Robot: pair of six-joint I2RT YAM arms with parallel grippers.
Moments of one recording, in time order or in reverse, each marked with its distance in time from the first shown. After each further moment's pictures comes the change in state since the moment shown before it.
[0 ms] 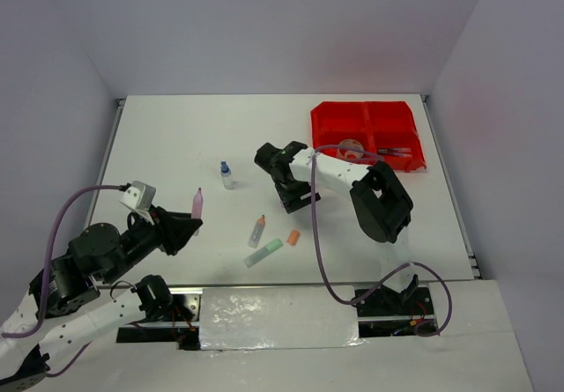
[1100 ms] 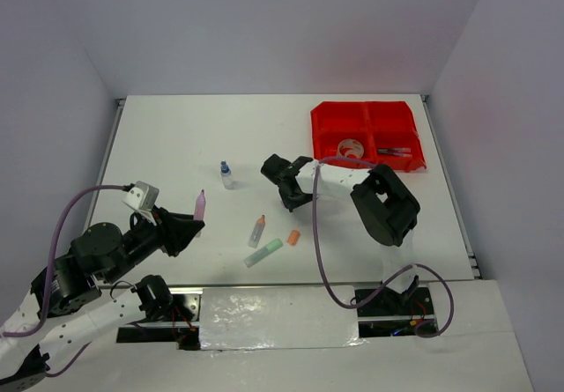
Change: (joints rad) left arm 0.000 0.004 -0.008 0.005 0.030 0.000; right arm -0.007 -0.030 -0.197 0.235 0.037 0.000
